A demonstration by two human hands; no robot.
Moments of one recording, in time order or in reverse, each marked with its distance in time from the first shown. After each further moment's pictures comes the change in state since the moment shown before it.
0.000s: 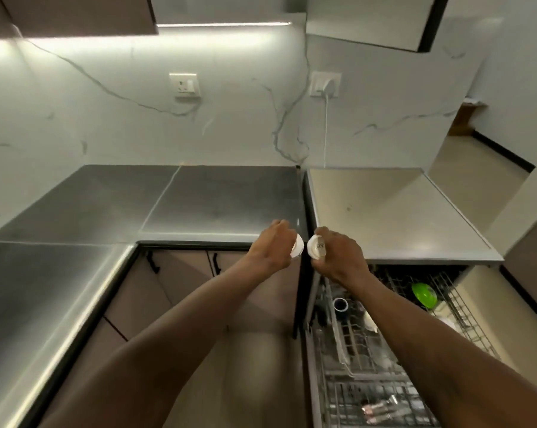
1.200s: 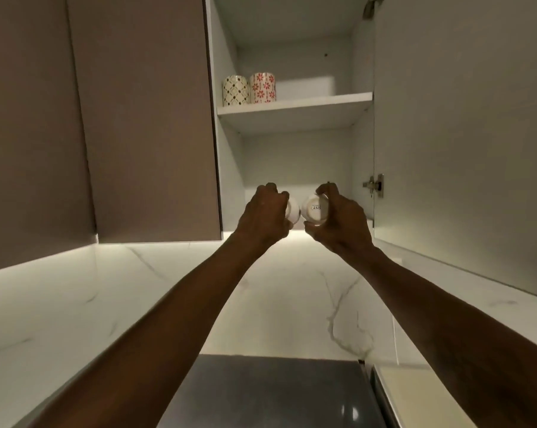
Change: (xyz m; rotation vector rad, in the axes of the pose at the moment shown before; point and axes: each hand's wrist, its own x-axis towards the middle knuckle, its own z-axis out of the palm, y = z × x) left_hand 0.245 -0.245 -0.368 0.292 0.796 0.001; right_hand 0.424 -0.202 -0.227 0.273 0.778 -0.356
